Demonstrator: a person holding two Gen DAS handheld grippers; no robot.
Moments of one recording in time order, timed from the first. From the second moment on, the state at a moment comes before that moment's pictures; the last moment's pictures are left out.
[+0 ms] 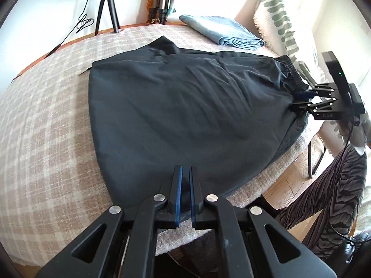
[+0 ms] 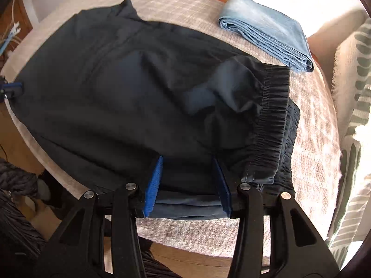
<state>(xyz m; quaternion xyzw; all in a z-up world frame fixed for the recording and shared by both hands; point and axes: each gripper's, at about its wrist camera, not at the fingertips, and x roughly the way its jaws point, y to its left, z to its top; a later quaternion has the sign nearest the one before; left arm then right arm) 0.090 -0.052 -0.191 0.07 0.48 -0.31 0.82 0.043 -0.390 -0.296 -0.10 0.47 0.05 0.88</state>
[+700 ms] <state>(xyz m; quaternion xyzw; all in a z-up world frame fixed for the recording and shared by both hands) 0.118 -0.008 -0.193 0.00 0.52 -0.23 0.82 0.133 -0.185 -0.242 -0.01 0.48 0.29 0.83</state>
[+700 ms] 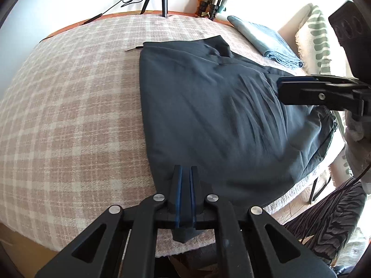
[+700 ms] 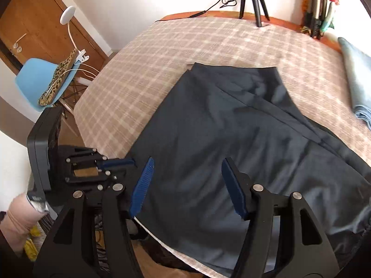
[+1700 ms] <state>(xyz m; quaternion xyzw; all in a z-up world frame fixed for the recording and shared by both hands) 0.124 0.054 -0.205 -0.07 0.54 -0.23 0.81 0.224 -0.022 -0.302 -0.17 0.58 0.13 0.79</state>
